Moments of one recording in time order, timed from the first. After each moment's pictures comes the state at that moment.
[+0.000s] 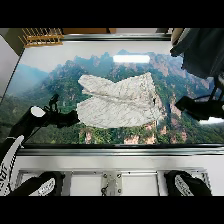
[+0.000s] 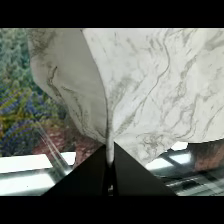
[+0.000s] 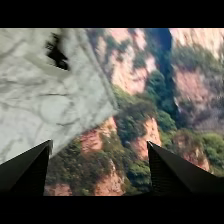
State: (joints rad) left arm 0.02 -1.17 0.69 0.90 -0.94 -1.46; right arm -0.27 -0.92 0.87 -1.26 1.11 1.75
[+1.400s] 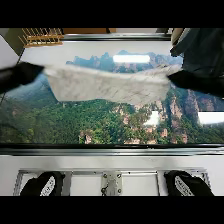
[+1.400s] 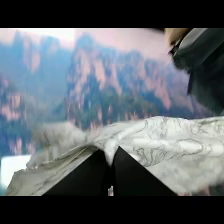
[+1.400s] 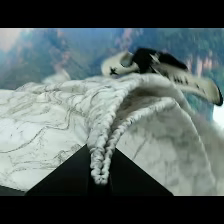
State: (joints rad) left arm 0.15 -0.78 1.38 0.89 -1.07 -1.46; right arm -0.15 -0.90 1.24 -0.82 1.05 1.34
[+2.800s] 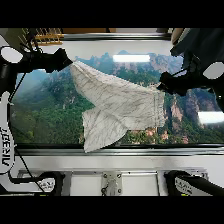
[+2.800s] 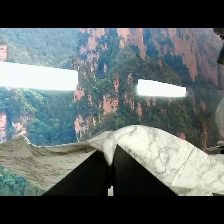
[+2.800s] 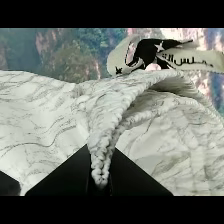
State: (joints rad) left arm 0.02 -1.49 1.65 0.89 -1.07 -1.54; right arm -0.02 -1.28 1.37 -1.13 1.20 1.83
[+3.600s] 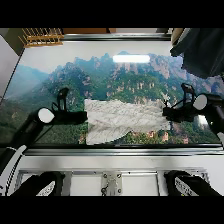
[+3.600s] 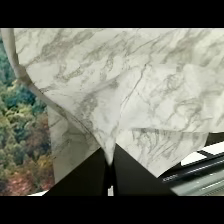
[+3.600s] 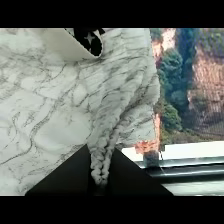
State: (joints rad) left arm -0.23 -1.04 0.68 1.02 -0.82 -1.56; right arm -0.03 -1.08 0.89 -1.43 1.17 1.74
